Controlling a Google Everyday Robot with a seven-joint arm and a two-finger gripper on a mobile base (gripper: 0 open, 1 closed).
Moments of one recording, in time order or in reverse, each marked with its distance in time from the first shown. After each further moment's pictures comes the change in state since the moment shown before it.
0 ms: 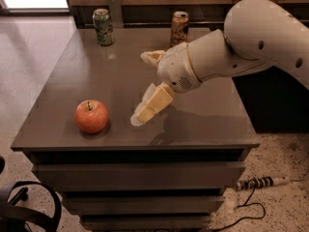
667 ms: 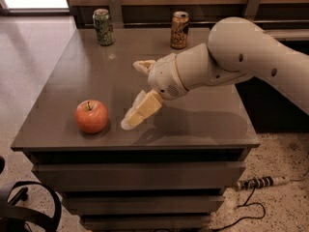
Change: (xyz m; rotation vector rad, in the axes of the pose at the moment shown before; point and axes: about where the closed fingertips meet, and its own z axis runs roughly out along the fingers) arm 0.012 -0.004 0.037 -0.021 -0.038 0.035
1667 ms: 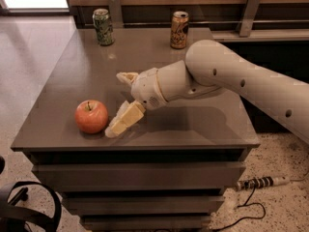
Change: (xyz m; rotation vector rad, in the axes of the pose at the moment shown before) arm 0.004 0.005 0.058 -0.070 -0.098 0.009
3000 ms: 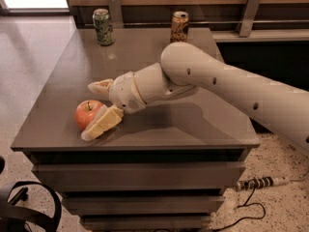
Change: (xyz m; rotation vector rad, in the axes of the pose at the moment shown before) arm -0.023 0.023 0.052 -0.150 -0.054 -0.039
